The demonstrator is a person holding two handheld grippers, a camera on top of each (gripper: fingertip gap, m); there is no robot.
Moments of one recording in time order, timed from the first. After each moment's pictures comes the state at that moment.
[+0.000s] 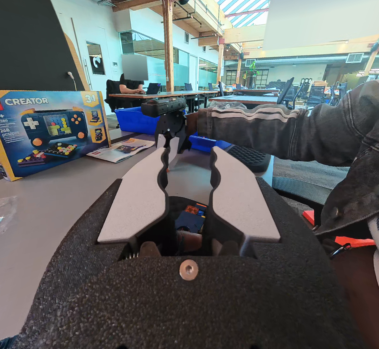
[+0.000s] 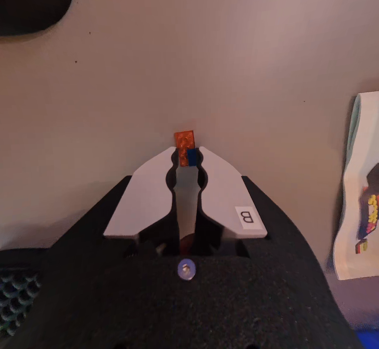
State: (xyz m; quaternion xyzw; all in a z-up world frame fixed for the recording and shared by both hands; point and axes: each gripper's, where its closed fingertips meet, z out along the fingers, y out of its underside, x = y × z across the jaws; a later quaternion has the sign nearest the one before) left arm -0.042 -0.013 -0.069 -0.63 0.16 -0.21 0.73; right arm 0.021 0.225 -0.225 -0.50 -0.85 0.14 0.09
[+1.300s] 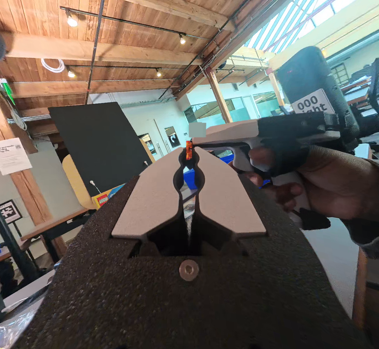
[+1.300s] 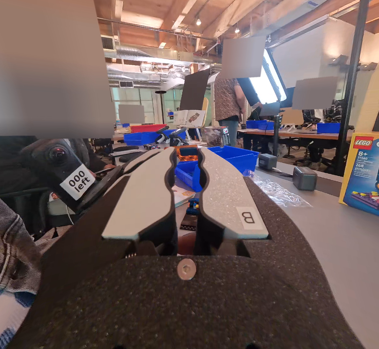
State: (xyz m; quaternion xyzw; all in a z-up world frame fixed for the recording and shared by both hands) left arm -0.009 -0.034 -0.005 -0.48 0.20 0.05 0.85; right arm -0.017 -0.034 0.001 -0.40 -0.42 0.62 0.53
